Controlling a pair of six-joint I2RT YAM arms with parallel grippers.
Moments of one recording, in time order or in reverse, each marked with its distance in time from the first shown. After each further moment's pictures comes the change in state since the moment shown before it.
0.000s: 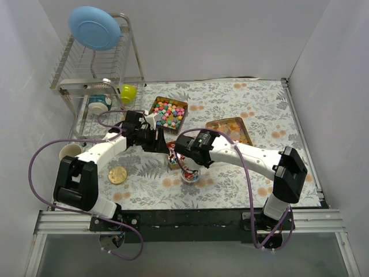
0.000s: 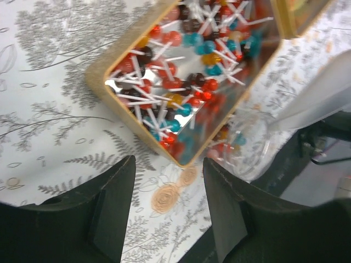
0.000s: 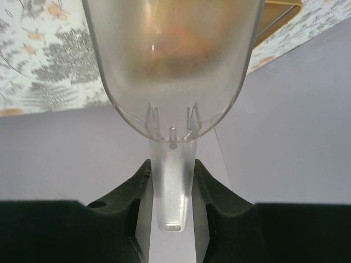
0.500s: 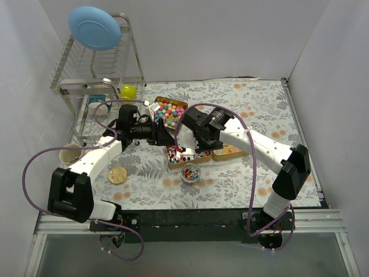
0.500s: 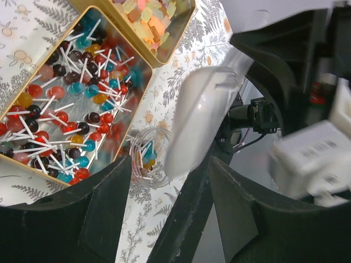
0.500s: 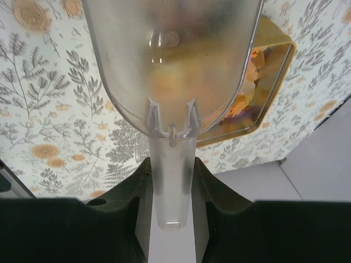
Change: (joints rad) left arm 0.006 -0.143 -0.010 0.224 0.337 -0.164; right arm -0.181 -0.001 0.195 0.026 -0.436 0.174
